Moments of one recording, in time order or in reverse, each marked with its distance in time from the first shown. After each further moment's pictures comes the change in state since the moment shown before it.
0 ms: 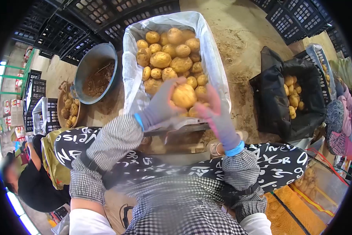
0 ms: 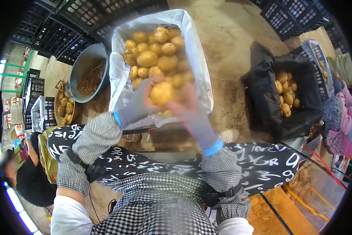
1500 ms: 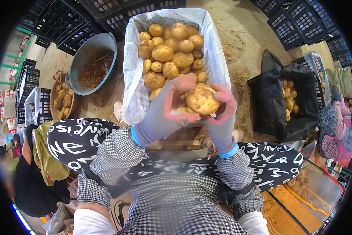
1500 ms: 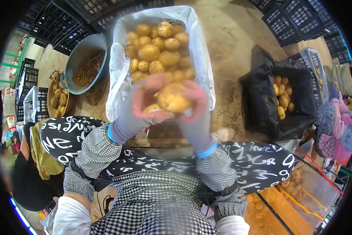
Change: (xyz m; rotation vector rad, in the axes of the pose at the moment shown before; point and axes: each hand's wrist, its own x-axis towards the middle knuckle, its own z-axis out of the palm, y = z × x) left_hand -0.034 0.056 0.000 -0.597 0.151 0.177; right_hand -0.003 0.019 0.008 -0.416 0.064 -0.669
